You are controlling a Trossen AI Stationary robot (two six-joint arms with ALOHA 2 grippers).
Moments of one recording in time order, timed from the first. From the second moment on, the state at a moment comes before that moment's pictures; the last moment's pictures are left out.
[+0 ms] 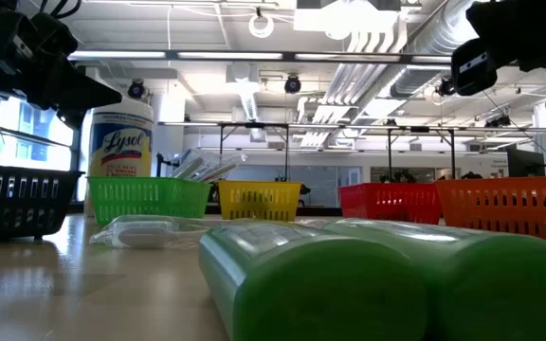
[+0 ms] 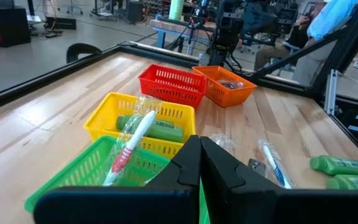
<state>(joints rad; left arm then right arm) -0.14 0.05 0.08 -0.13 -0.30 -0.24 0.27 0.60 0.05 0.69 -0.03 0.10</state>
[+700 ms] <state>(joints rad) -0.14 0.05 0.08 -0.13 -0.30 -0.29 0.27 0.61 0.05 0.68 -0.02 0.11</state>
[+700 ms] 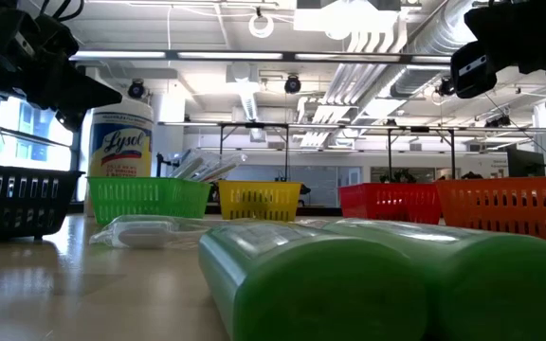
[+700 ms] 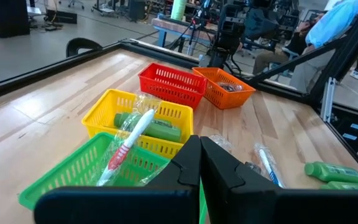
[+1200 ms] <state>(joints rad) -0.14 0.05 0.08 -0.15 -0.30 -0.29 0.27 0.61 0.05 0.68 -0.02 0.11</state>
